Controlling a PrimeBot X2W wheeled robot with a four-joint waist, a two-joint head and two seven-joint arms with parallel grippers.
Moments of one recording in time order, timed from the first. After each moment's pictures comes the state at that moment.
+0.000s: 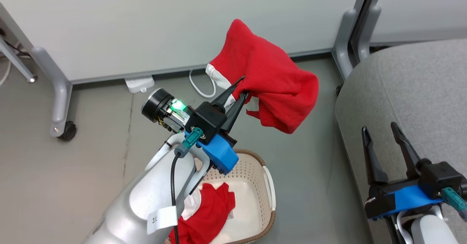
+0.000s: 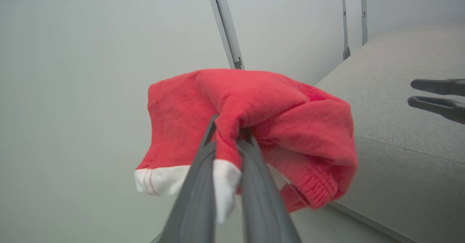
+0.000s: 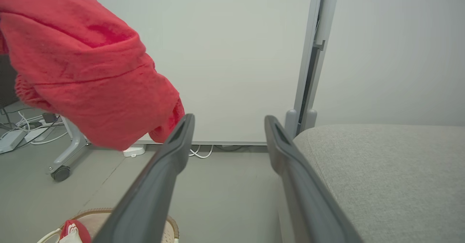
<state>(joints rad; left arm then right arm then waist) -0.68 0.13 -0.73 0.50 -0.26 -0.08 -0.26 -0.16 -0.11 -0.02 0.21 0.10 0.13 -0.26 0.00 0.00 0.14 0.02</state>
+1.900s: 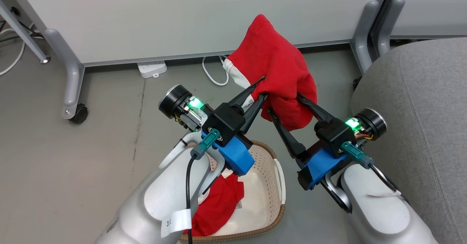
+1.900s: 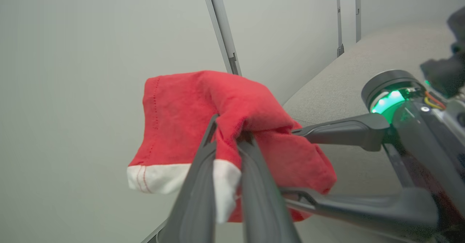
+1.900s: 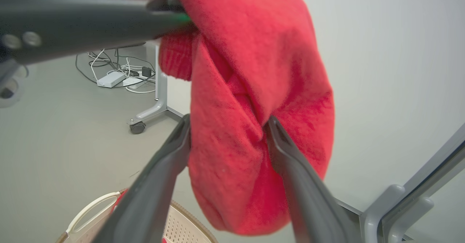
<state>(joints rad) -0.68 0.08 -0.72 0.50 -0.20 -0.12 -0.26 -0.52 -0.14 0.43 0.47 0.03 0.13 -0.26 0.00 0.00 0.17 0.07</state>
